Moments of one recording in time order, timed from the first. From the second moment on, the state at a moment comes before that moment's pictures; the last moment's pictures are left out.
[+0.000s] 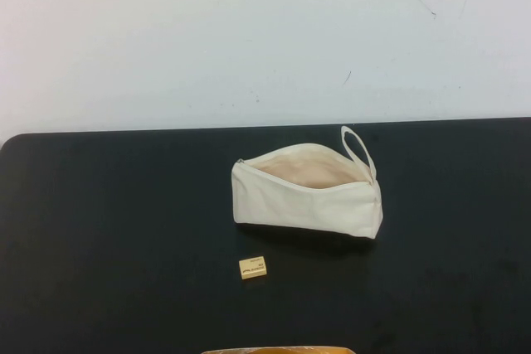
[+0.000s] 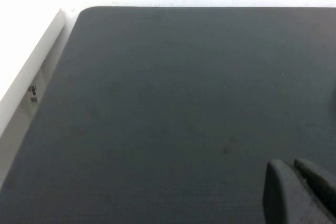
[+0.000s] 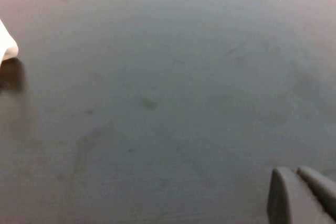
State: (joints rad) right arm -0.04 -0.01 0.02 -0.05 0.42 0.01; left arm -0.02 -0.01 0.02 0.01 0.37 -0.09
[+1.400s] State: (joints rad) right arm -0.04 -0.01 0.02 -0.05 0.42 0.01; left arm -0.02 -0.01 0.03 0.00 -0.17 -0.10
